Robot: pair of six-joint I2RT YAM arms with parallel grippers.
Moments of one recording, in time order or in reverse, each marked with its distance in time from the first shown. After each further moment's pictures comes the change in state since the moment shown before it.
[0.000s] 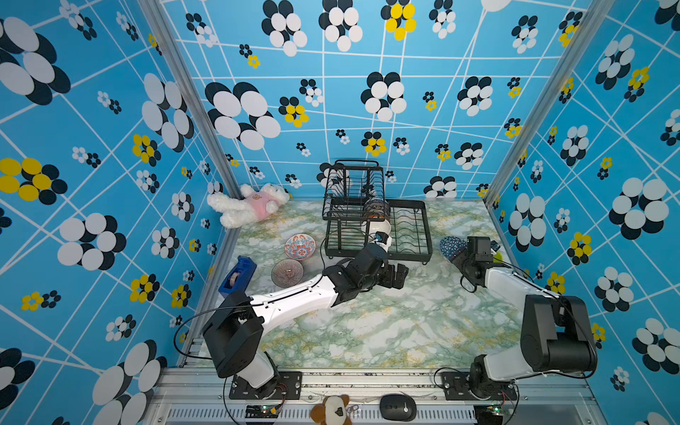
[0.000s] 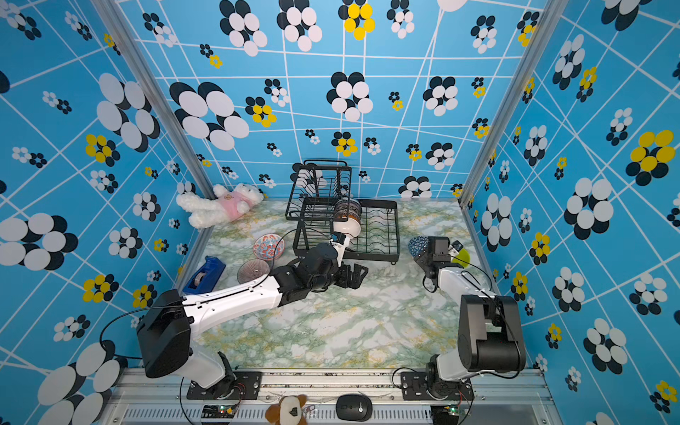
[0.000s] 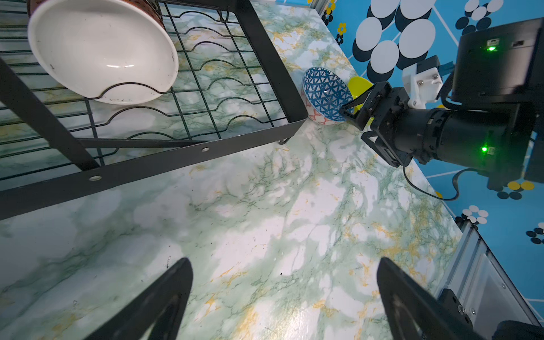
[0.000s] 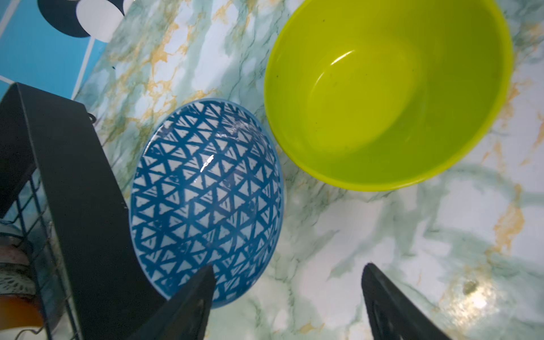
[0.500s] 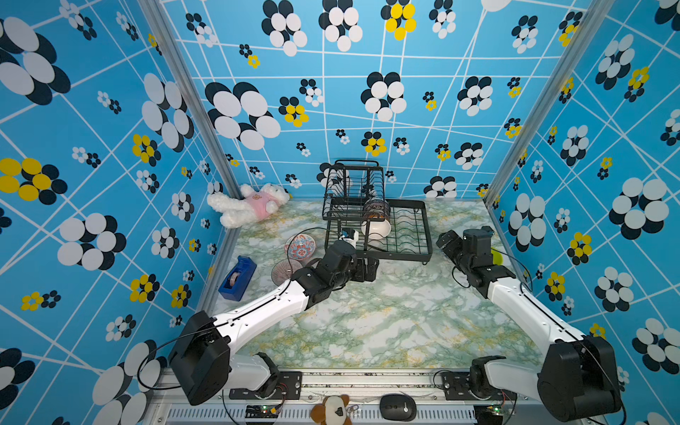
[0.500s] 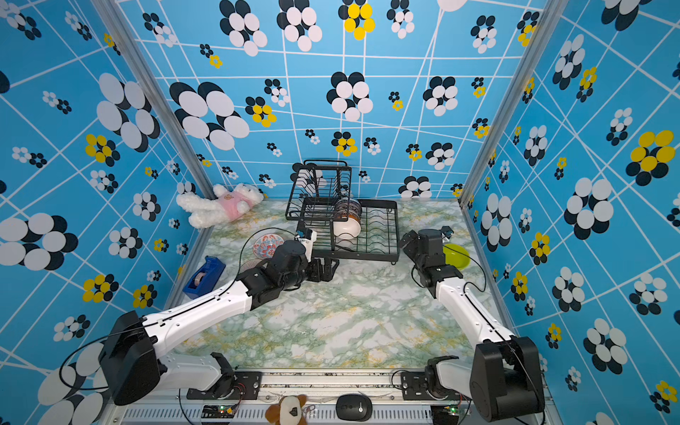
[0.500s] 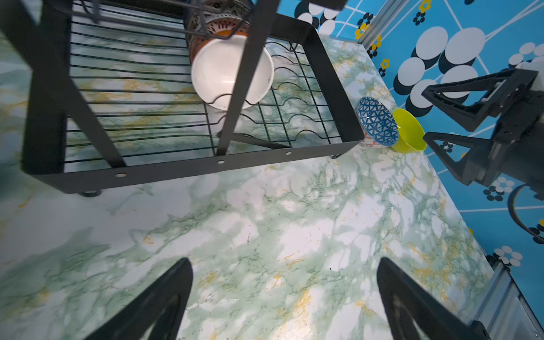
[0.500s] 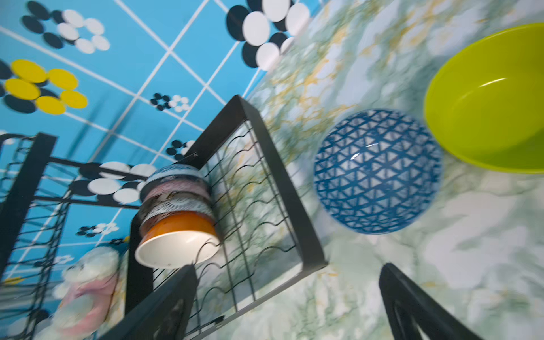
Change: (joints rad) left arm 0.139 -0.201 -0.153 -0.040 -0.016 -0.004; right arm 0.151 -0.276 -0.009 0.019 -0.031 0.061
